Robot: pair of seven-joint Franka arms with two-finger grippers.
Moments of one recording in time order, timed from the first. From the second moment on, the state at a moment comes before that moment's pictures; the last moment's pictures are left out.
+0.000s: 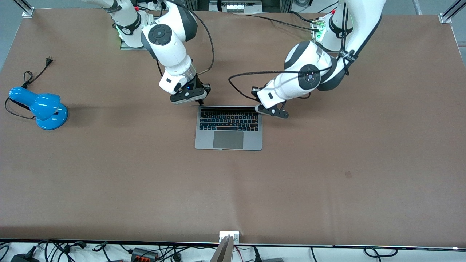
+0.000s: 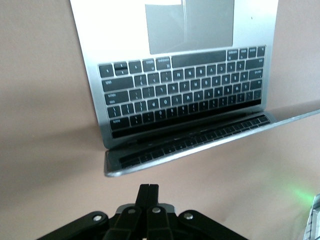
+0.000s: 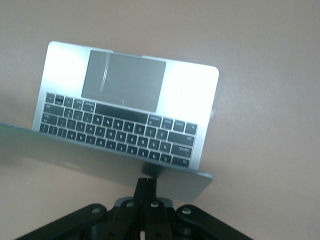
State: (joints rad) left arm 0.02 0.40 -0.67 -1.98 -0.26 2.25 -0.32; right arm 0.66 0.18 0.03 -2.19 0.09 2.61 0.44
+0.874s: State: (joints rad) left arm 0.01 0.51 -0.64 -1.91 -0.17 2.25 -0.33; right arm 0.61 0.40 0.01 -2.00 -0.02 2.63 0.44
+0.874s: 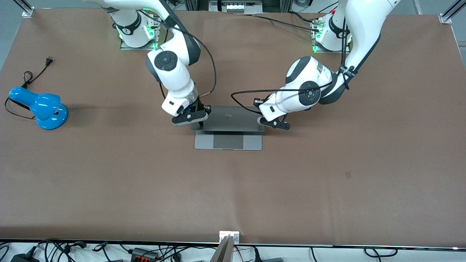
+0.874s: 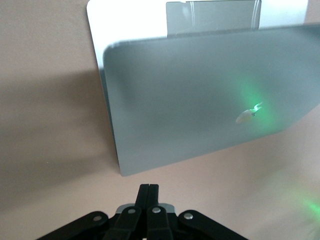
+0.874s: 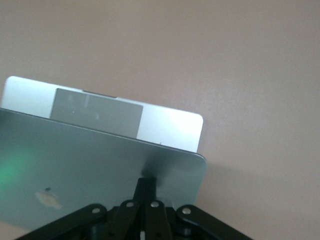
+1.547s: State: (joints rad) left arm -0.01 0.68 -0.63 -1.87 -0.05 2.36 -0.39; right arm 0.60 0.57 -0.02 -1.89 -0.08 2.75 0.43
